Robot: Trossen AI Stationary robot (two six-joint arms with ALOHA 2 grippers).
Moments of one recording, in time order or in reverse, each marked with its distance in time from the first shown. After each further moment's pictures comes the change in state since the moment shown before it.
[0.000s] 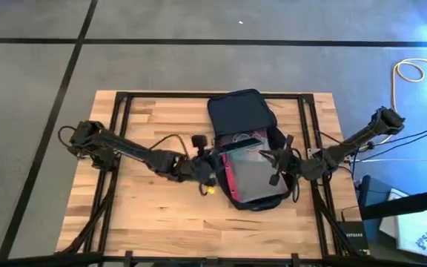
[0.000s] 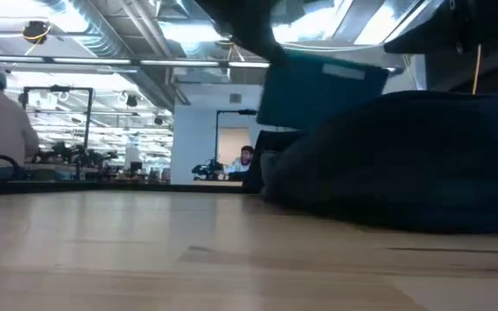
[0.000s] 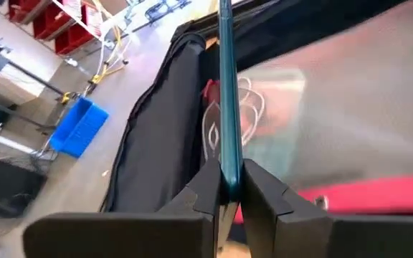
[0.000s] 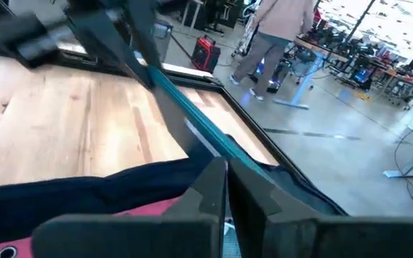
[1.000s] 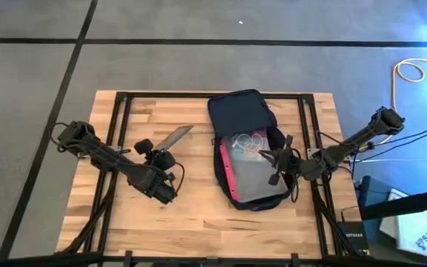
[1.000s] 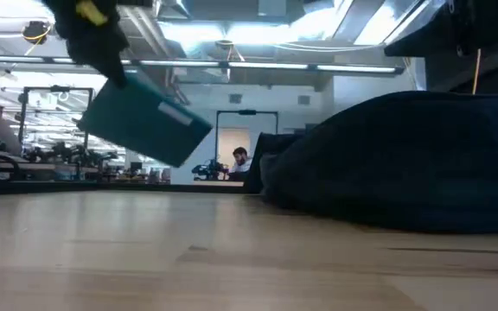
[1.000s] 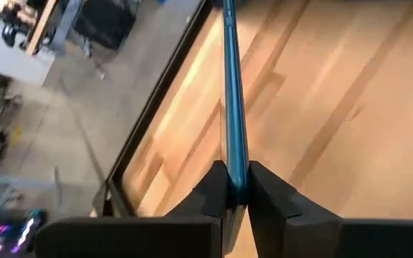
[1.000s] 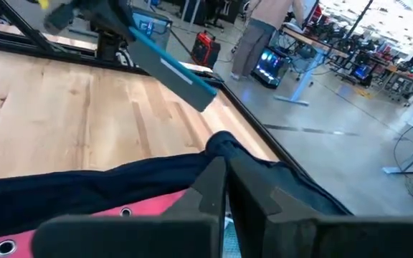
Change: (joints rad) left arm -0.188 -0.090 -0.098 -1.204 -0.082 -1.230; right arm -0.003 0.001 0.000 -0.025 -0.012 0.029
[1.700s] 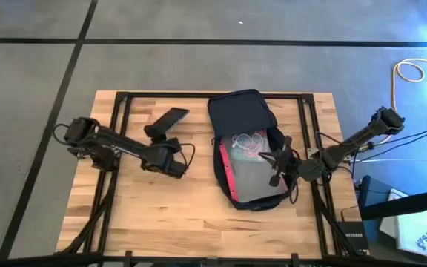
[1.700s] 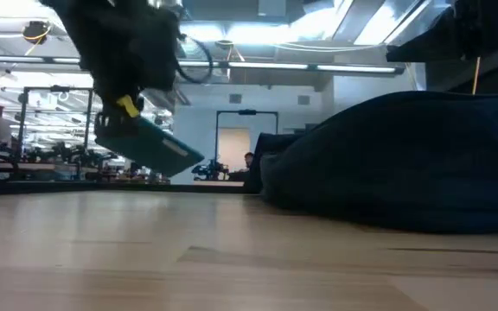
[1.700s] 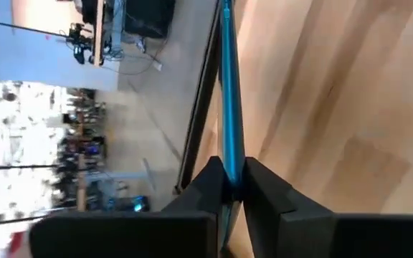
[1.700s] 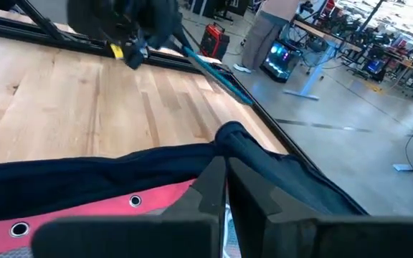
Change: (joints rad) left arm 0.314 0.052 -0.191 0.246 -0.169 0.505; right arm 0.000 0.001 0.000 -0.042 -0.025 0.025
